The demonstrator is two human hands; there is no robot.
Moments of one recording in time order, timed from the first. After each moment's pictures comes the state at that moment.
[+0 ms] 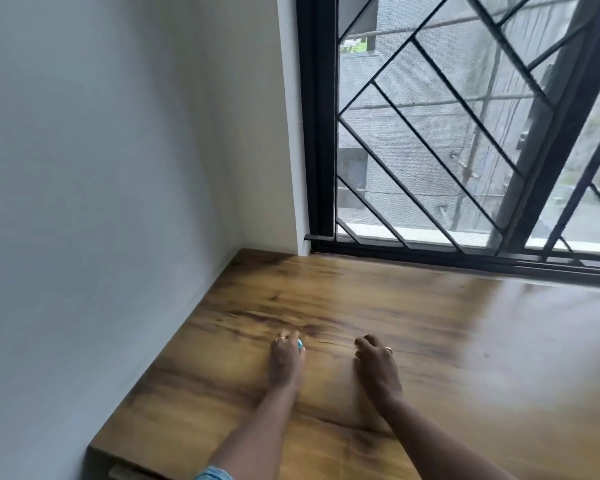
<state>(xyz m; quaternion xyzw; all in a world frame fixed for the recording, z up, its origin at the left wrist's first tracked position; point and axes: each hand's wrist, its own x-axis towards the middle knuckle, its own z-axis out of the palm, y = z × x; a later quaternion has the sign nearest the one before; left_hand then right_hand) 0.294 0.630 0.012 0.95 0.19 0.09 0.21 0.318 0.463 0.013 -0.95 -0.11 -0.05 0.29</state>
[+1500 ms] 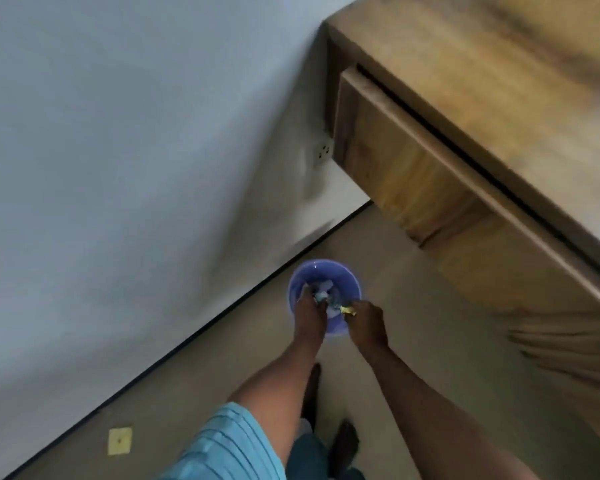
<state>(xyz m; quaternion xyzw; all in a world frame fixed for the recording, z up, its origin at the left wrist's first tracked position) -0.072 0.674 -0.278 0.66 0.55 0.02 0.52 0.003 0.604 -0.279 -0.88 -0.22 0.37 0.19</state>
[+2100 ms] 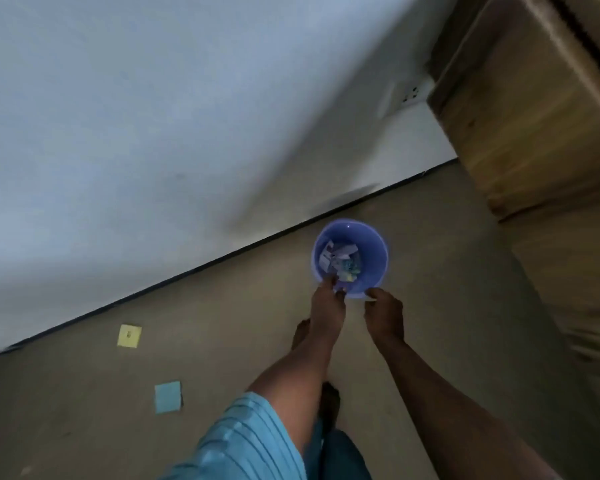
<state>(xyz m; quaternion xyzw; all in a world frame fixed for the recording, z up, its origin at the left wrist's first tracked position) -0.130 0.623 -0.309 0.59 0.61 0.05 0.53 -0.042 0.574 -0.313 -0.88 -0.23 0.39 0.14</state>
